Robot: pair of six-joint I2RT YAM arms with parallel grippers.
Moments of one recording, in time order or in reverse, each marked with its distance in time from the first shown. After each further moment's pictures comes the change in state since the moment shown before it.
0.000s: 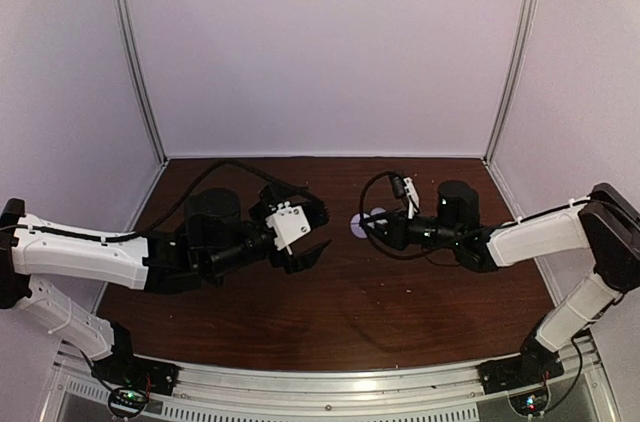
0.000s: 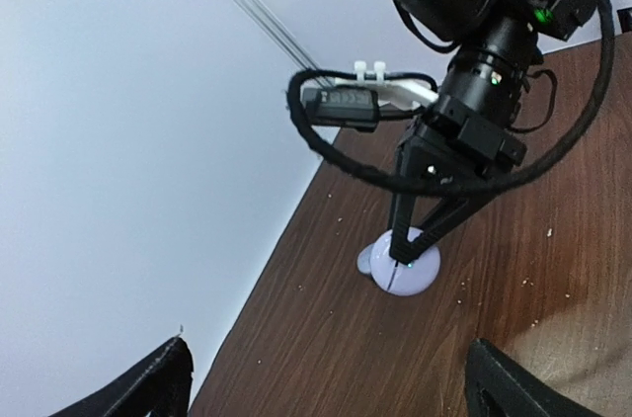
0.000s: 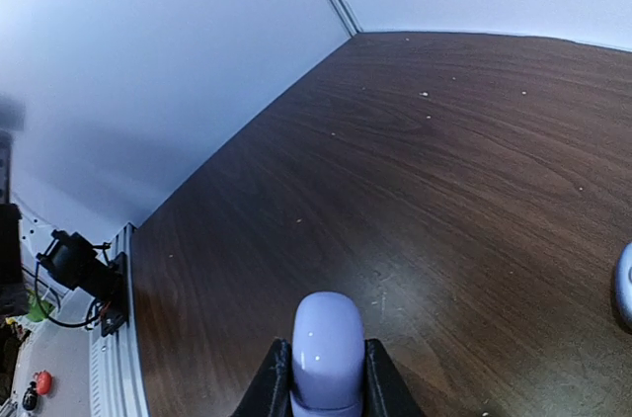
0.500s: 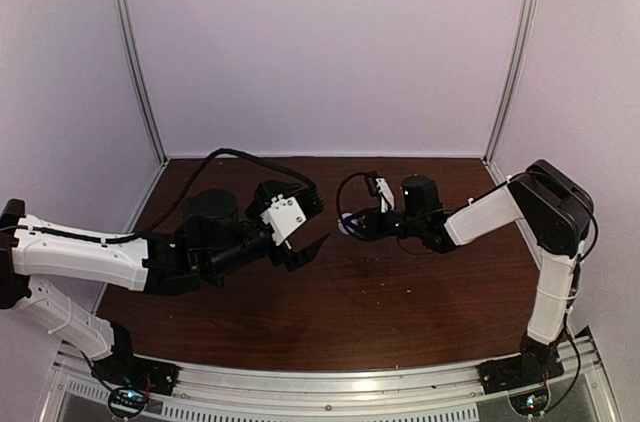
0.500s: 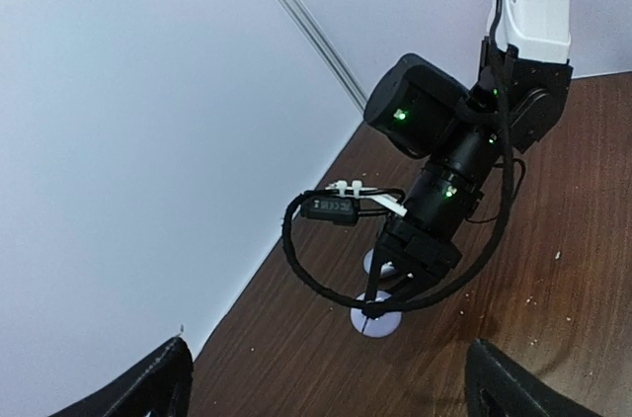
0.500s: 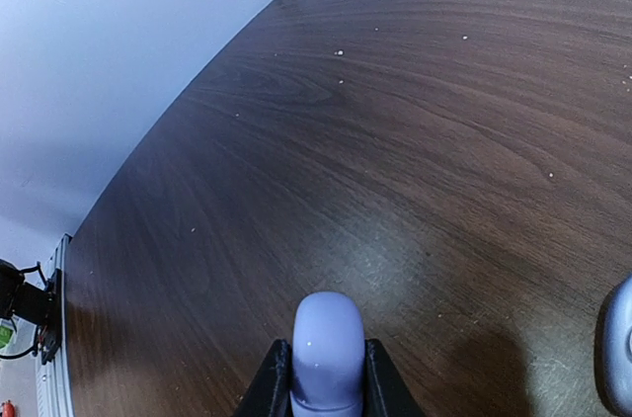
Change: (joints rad) left arm 0.002 -0.002 -0.008 0.042 -0.077 -0.103; right arm -0.060 0.421 0.307 -0.071 0.019 -0.028
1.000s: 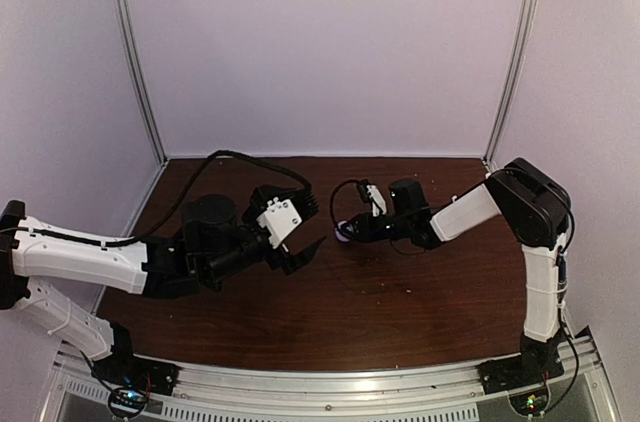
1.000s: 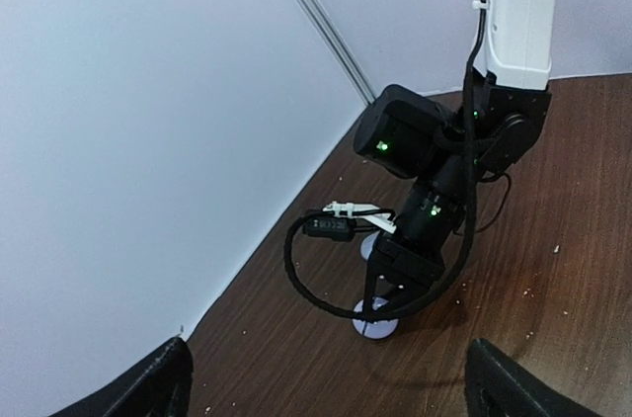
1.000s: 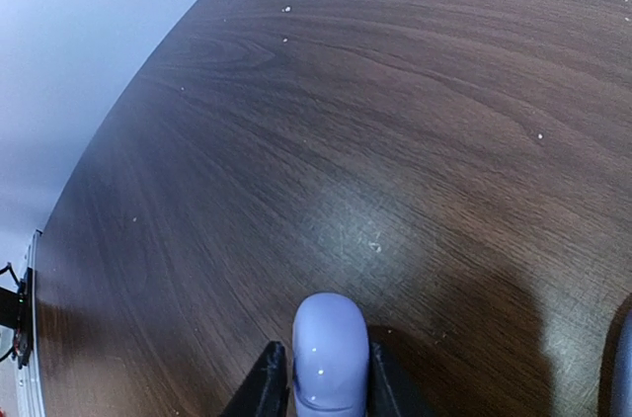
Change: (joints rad) left arm 0.001 -0.010 -0.038 0.010 -0.026 -0.050; right arm -0.014 0.161 0.136 -0.092 0.002 -0.014
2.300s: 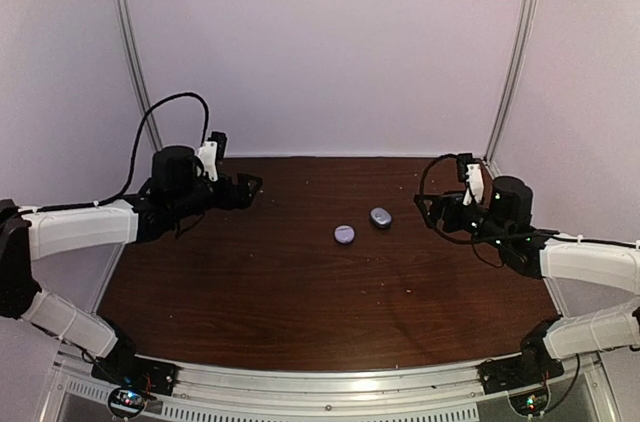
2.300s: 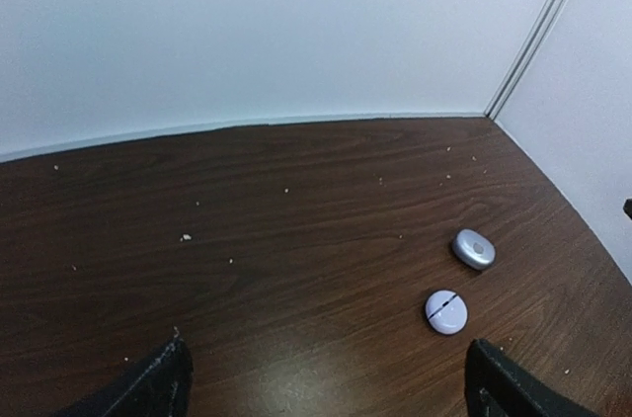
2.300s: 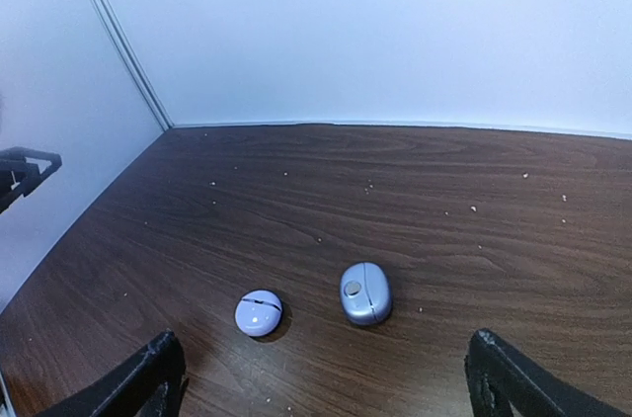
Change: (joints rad) left arm 0.608 0.013 0.051 -0.190 0.394 -0.770; right arm -0.116 -0.947 -0.530 -0.129 0.354 -0.100
